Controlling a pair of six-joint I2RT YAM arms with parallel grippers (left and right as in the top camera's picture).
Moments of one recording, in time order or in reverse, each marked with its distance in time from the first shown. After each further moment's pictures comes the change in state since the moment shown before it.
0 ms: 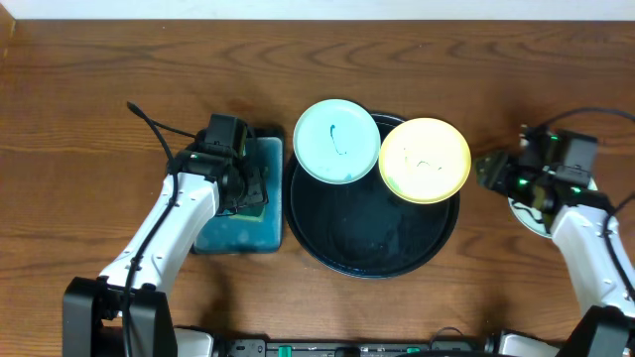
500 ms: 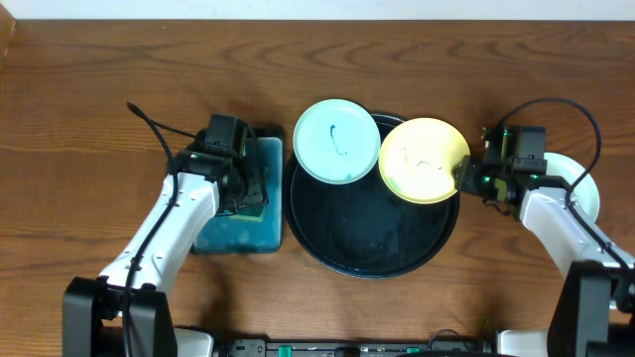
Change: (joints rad) left arm 0.000 0.000 0.000 0.000 0.000 0.000; right arm 0.151 0.168 0.000 0.078 0.170 0.019
